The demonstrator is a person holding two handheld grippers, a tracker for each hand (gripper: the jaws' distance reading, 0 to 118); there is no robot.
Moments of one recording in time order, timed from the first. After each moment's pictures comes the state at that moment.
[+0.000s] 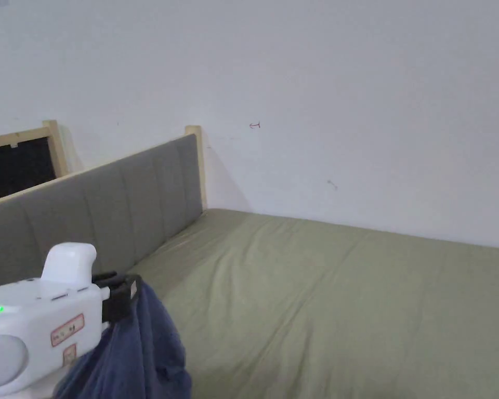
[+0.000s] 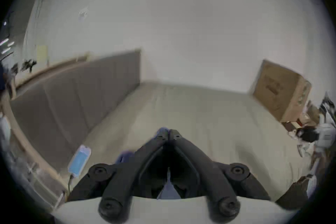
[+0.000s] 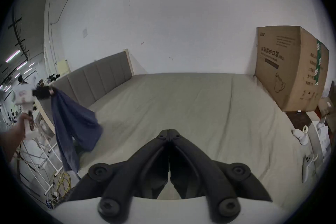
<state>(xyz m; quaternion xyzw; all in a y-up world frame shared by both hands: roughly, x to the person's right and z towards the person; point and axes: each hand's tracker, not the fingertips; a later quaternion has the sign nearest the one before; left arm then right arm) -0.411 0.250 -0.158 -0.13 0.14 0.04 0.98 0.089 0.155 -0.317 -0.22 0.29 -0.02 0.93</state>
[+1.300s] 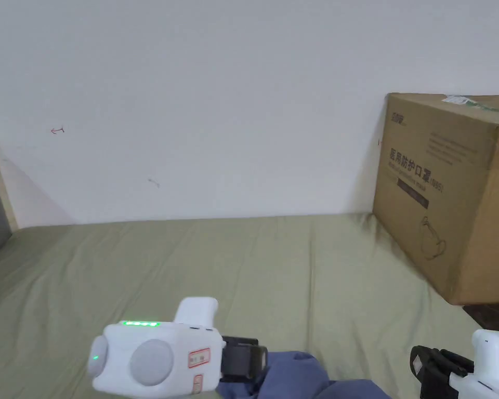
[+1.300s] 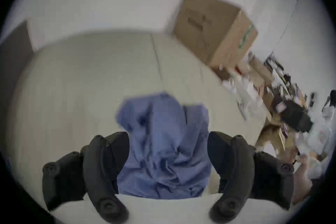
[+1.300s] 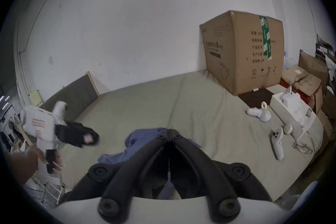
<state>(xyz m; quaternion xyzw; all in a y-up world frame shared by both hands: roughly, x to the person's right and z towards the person) -0.127 0.171 -0.337 -0.32 -0.14 0.09 0.93 0.237 0.161 -0.296 -0.21 0.14 -0.09 0.96</state>
